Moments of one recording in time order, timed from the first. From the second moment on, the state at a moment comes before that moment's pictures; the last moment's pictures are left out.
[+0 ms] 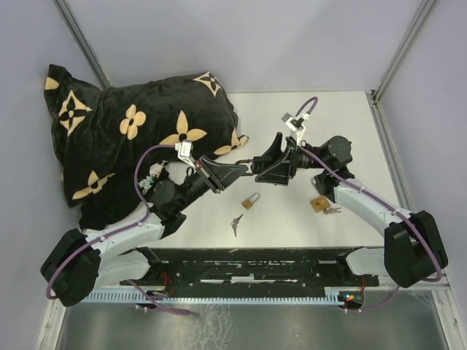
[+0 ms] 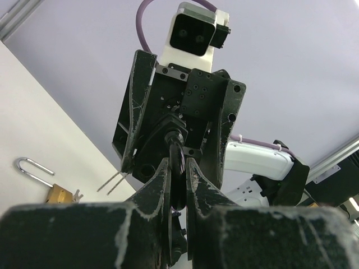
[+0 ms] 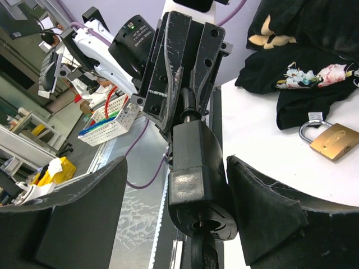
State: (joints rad) left arm -0.75 1.10 0.45 1.08 0.25 -1.08; right arm 0.42 1.31 0.76 0.93 -1.18 0.92
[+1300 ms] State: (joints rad) left arm -0.76 1.08 0.42 1.06 0.21 -1.09; right arm 0.42 1.31 0.77 0.81 -1.17 0.86
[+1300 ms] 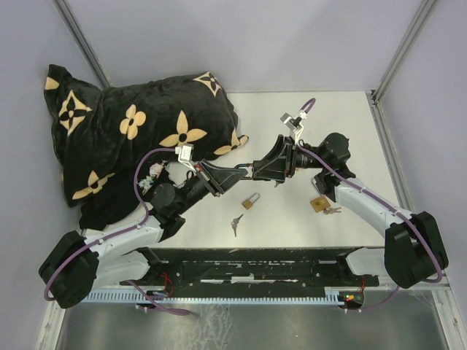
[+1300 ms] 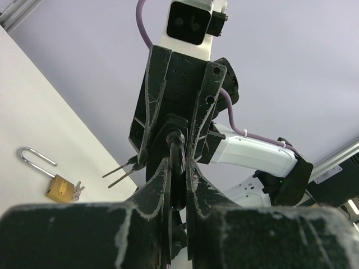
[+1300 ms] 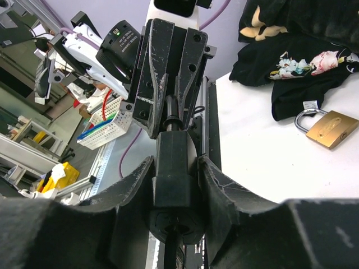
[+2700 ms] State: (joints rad) left arm -0.76 0.78 0.39 0.71 0.17 -0.93; right arm 0.42 1.31 0.82 0.70 -1.21 0.91
